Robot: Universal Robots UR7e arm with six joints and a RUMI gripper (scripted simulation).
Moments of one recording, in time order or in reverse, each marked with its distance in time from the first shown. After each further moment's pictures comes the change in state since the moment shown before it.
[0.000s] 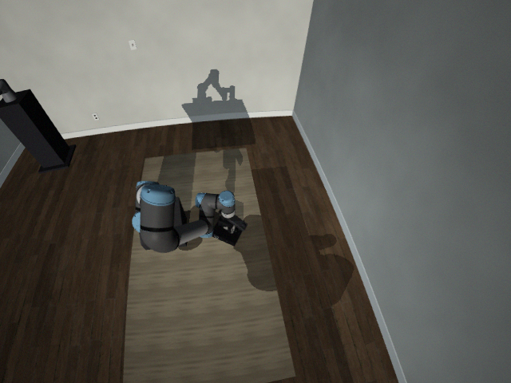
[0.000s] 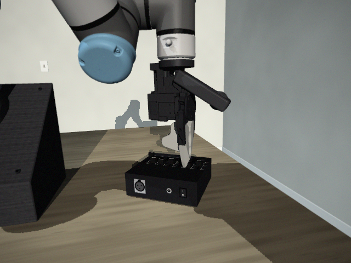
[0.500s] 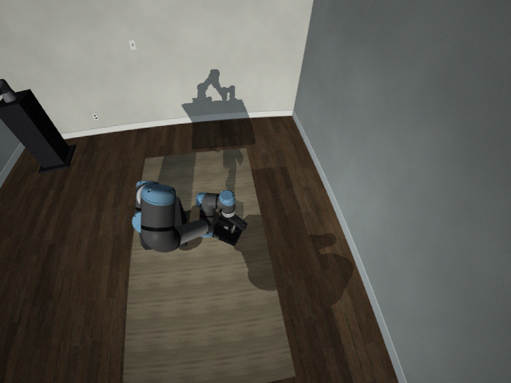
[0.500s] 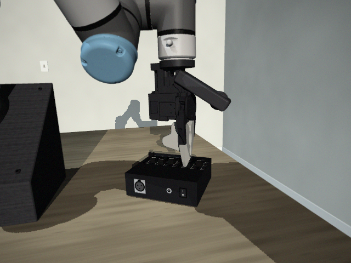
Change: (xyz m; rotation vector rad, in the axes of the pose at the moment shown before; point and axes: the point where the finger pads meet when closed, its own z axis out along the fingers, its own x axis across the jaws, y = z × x) arm -0.003 0.000 0.000 0.000 0.000 0.000
